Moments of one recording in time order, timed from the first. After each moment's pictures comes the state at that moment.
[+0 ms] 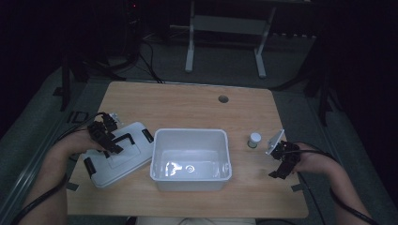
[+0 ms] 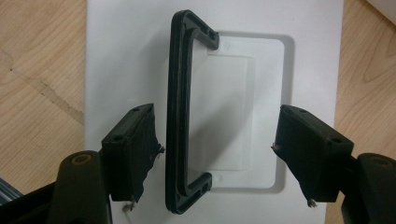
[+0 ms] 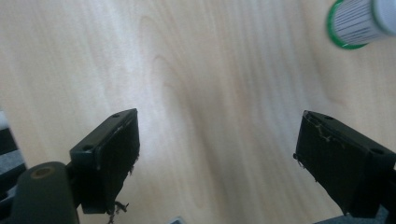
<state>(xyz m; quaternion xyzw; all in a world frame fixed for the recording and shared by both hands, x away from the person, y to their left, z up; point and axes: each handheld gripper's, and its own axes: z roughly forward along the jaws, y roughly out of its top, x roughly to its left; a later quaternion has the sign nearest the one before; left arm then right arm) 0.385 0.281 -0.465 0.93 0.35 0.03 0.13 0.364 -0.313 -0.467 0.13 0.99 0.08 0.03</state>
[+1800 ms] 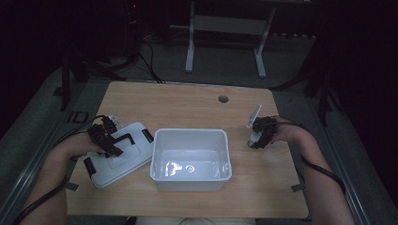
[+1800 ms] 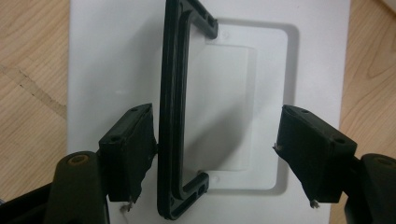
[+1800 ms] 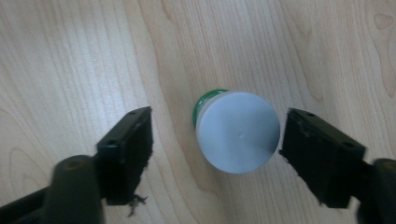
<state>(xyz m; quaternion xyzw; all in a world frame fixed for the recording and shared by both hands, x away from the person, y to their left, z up) 0.384 0.285 -0.479 0.93 0.35 0.02 0.13 0.465 -0.267 -0.477 0.11 0.99 0.07 0.06</state>
